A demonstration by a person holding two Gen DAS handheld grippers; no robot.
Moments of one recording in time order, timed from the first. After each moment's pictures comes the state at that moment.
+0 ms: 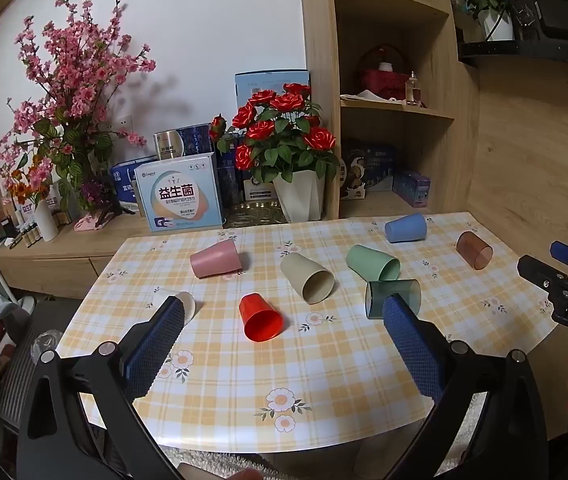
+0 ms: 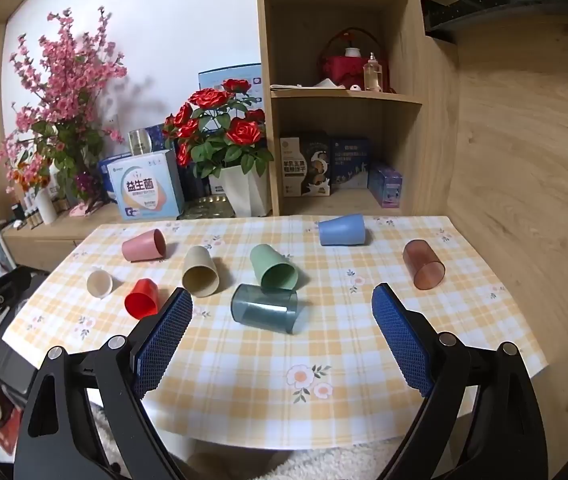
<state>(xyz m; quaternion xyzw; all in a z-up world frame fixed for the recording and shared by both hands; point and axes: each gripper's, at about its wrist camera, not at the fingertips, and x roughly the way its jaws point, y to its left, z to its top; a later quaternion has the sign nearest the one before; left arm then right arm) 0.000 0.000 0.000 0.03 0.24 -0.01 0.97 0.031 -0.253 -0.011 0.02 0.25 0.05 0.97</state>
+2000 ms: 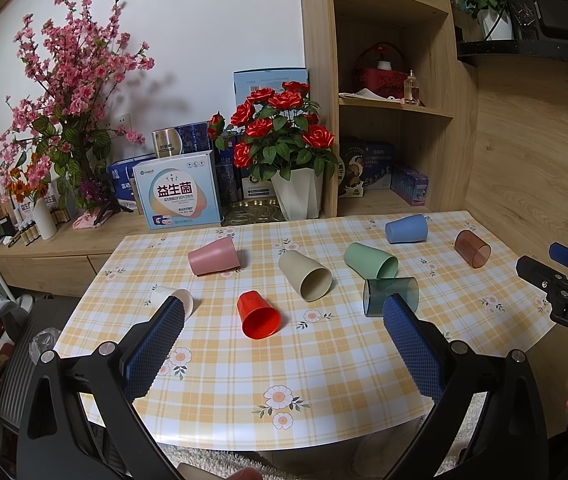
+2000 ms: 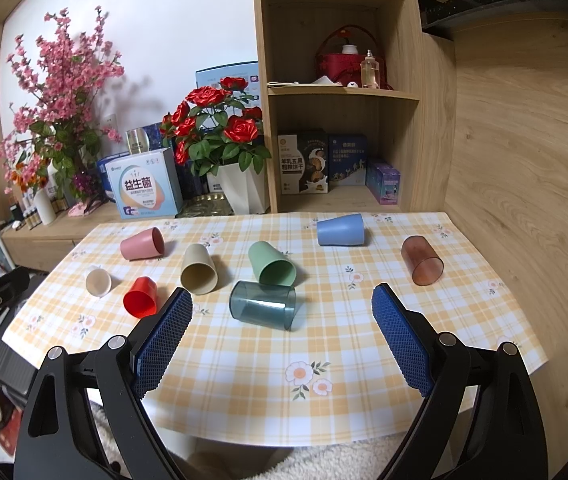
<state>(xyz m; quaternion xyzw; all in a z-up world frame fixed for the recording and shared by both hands) -0.002 -0.006 -0.006 0.03 0.24 -0.01 0.97 0.031 -0.256 -0.016 0.02 0.25 0.05 0.97</state>
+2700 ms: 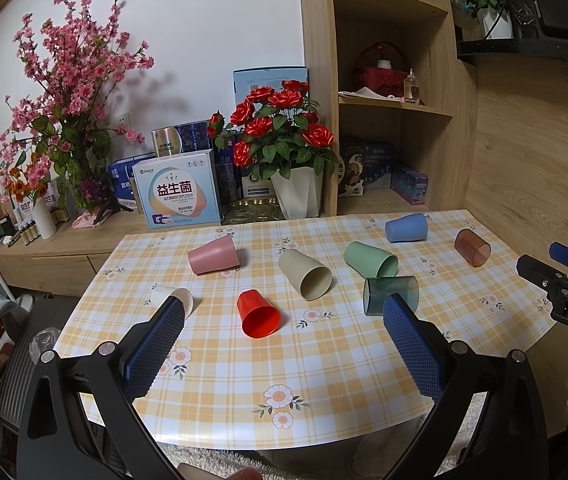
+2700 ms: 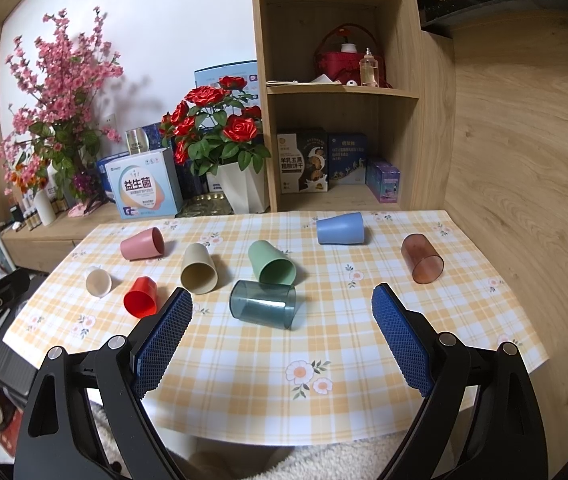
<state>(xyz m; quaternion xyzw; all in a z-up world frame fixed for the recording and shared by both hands) -0.002 -0.005 -0.005 0.03 0.24 -0.01 0.97 0.030 -0.256 -0.015 0.02 0.26 0.05 0.97</state>
